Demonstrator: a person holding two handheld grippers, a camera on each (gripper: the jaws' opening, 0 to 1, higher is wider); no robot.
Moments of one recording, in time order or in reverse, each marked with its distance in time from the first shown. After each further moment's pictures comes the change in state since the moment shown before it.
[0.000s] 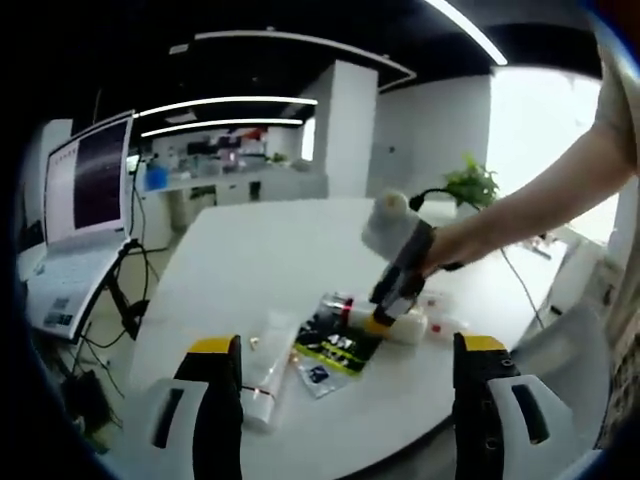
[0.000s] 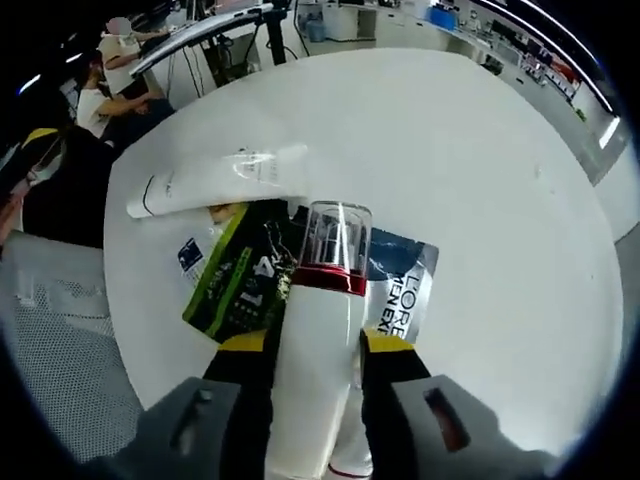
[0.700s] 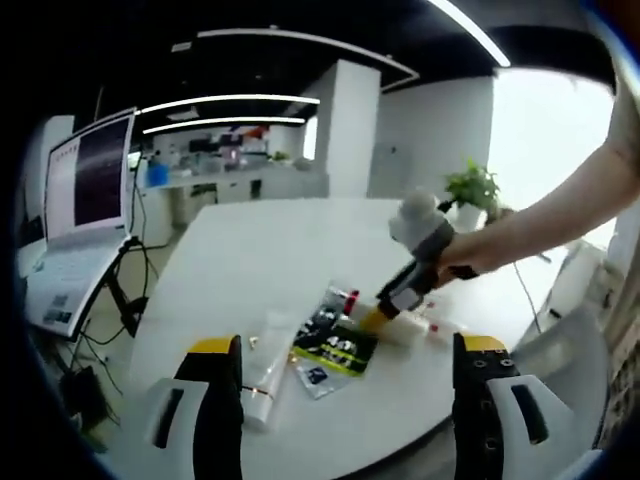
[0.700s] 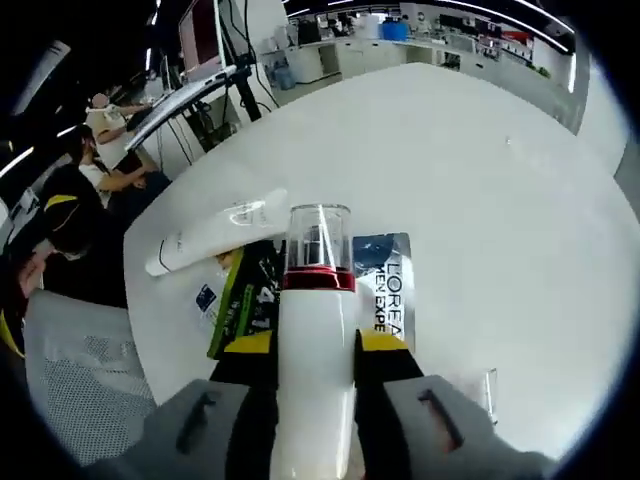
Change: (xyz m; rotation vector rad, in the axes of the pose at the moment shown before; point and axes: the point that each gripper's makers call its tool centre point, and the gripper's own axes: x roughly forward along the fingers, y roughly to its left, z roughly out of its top) left arm 0.001 0.001 0.002 -0.024 0.004 -0.008; right arm -0.028 -0.002 0.008 0.294 -0.276 0.072
